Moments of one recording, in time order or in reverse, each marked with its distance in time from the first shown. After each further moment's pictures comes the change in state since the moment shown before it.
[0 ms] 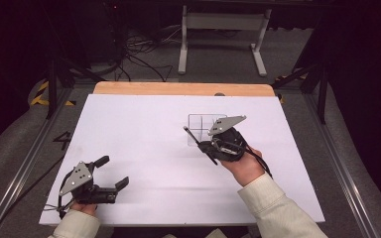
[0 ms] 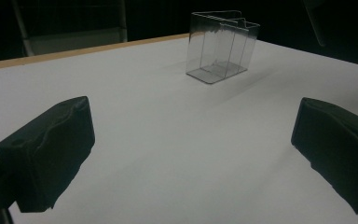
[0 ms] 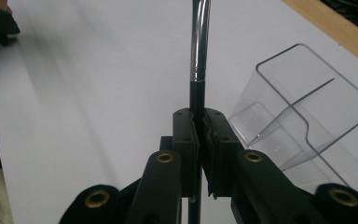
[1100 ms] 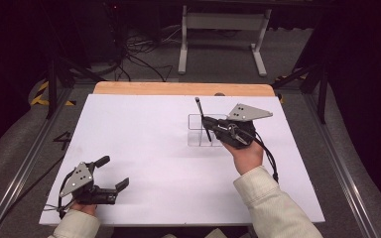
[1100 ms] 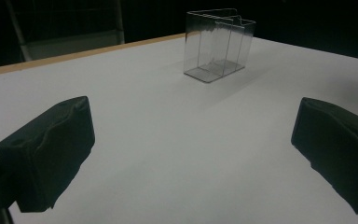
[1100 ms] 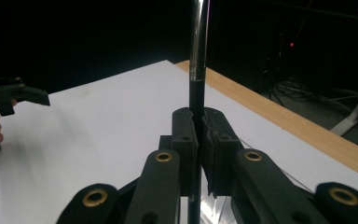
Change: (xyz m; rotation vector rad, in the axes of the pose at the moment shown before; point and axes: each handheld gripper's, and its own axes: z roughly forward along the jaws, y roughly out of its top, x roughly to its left) left arm 0.000 -0.001 0.000 -0.002 -0.014 0.041; right arm -0.028 -0.001 -0.014 -0.421 -0.084 0.068
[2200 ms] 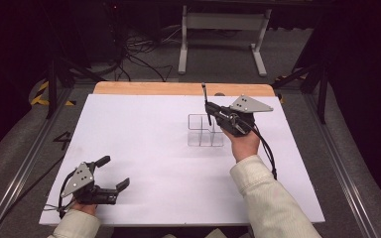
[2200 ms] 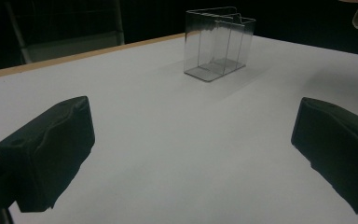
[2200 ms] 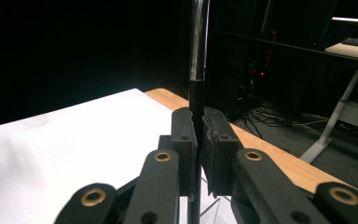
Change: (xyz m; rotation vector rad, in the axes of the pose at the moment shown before) left arm 0.001 -0.002 0.002 0.003 -0.002 0.019; right arm -0.032 -0.006 0.021 -0.127 -0.091 -0.007
